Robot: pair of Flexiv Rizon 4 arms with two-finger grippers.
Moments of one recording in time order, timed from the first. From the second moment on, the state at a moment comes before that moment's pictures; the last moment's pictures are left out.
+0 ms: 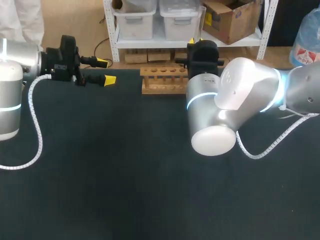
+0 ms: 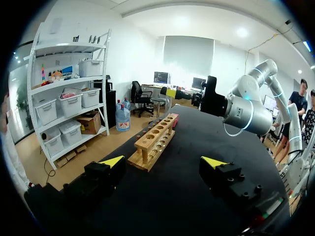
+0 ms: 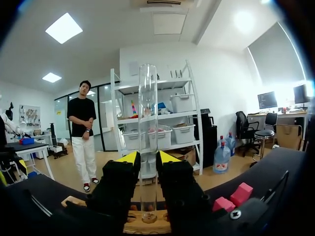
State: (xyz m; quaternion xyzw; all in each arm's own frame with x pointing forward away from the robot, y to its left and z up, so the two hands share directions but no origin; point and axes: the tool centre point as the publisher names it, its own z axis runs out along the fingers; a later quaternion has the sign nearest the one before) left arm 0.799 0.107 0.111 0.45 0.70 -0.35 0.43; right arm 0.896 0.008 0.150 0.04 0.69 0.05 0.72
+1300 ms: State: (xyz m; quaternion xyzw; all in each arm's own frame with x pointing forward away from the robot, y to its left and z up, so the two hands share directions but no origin) left arm 0.799 0.107 0.111 0.45 0.70 -0.35 0.43; right arm 0.896 0.013 0.121 0.06 0.71 0.08 0.70
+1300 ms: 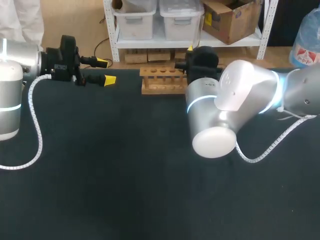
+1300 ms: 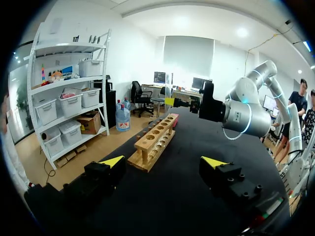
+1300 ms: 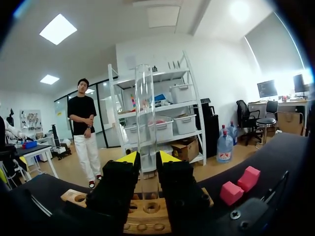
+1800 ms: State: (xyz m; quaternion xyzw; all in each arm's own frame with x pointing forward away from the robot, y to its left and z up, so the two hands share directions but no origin) left arm 0.799 0.107 0.111 0.45 0.70 -0.35 0.43; right arm 0.895 0.018 0.110 0.06 0.72 0.08 0.69
